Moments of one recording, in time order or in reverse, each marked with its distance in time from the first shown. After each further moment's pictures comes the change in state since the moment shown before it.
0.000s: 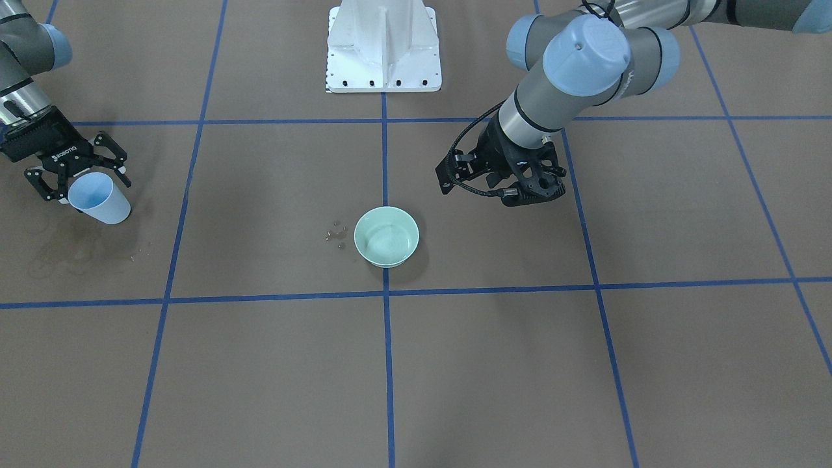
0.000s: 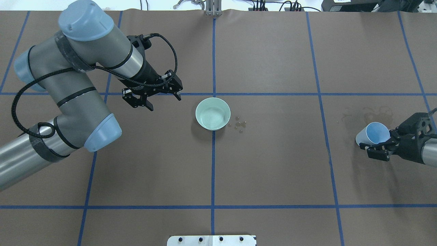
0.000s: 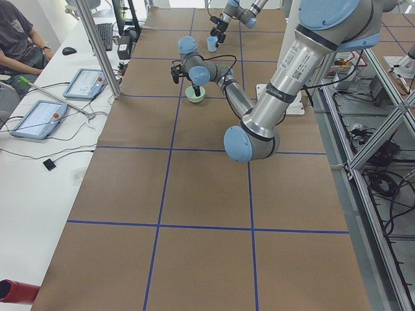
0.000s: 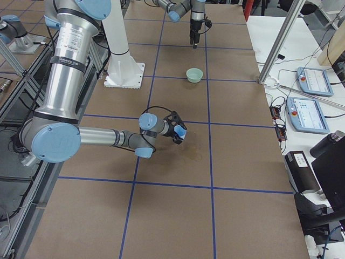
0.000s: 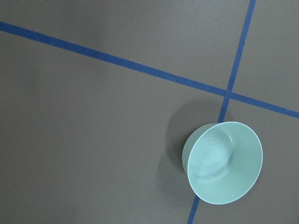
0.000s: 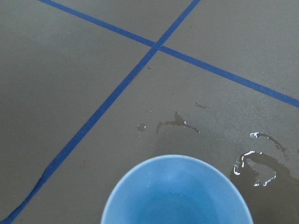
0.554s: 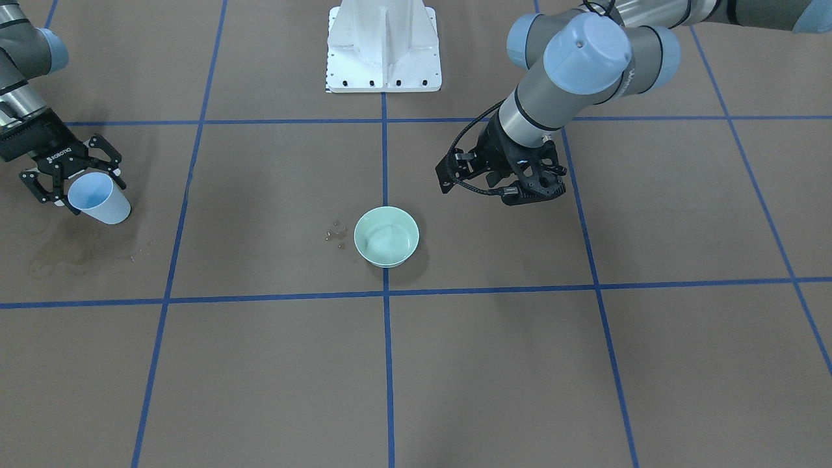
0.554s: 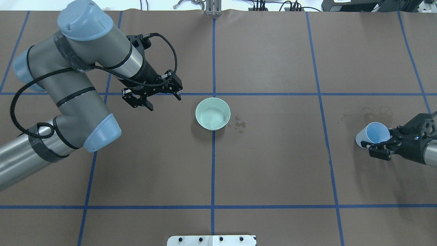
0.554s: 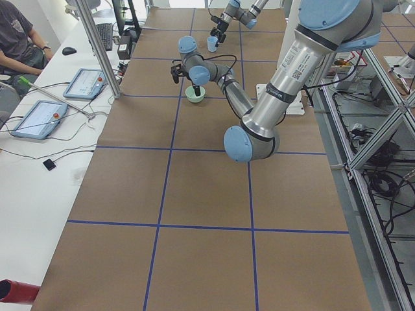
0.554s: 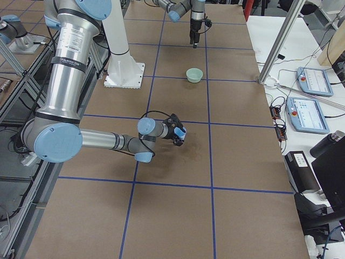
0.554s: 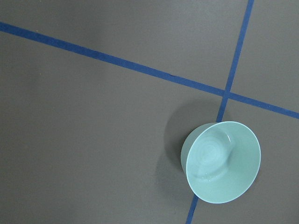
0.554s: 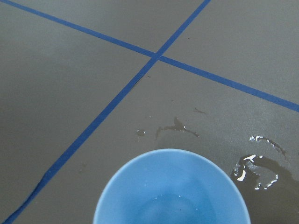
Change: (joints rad) left arm 0.000 0.001 -0.004 0.000 0.000 -0.001; right arm -0.004 0.012 -0.043 0.069 -0.038 0.001
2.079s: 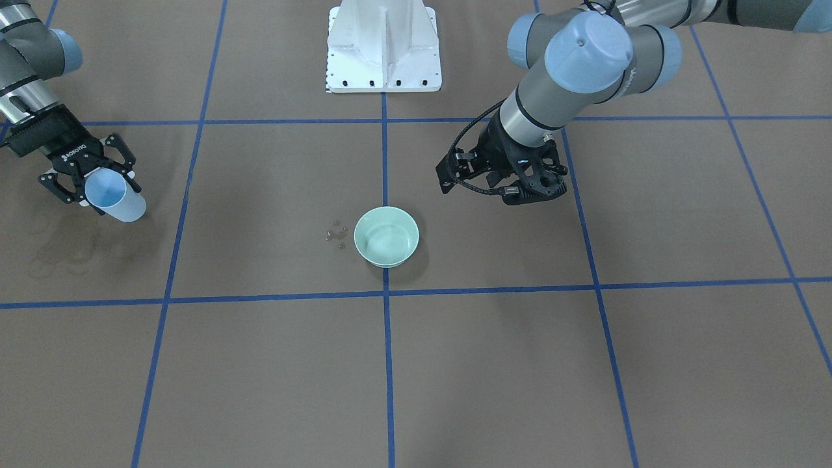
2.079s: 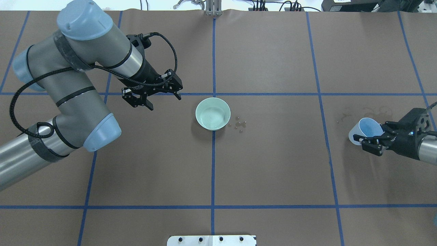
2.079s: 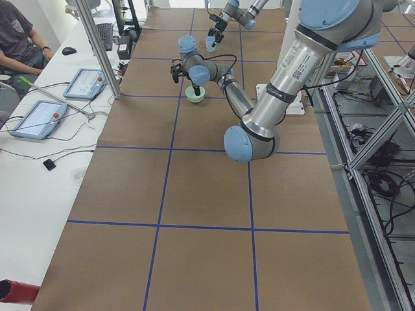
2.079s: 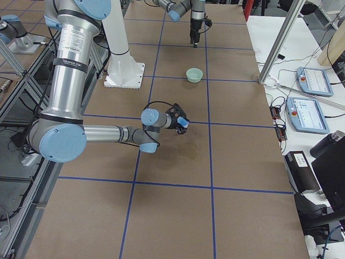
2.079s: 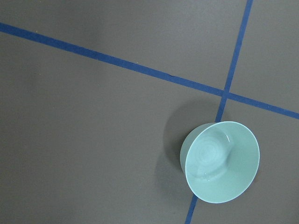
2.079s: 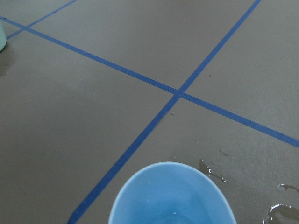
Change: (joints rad) left arm -0.006 -0.001 -0.001 0.000 -0.001 0.002; right arm 0.024 0.057 0.106 -0.110 0.039 -0.019
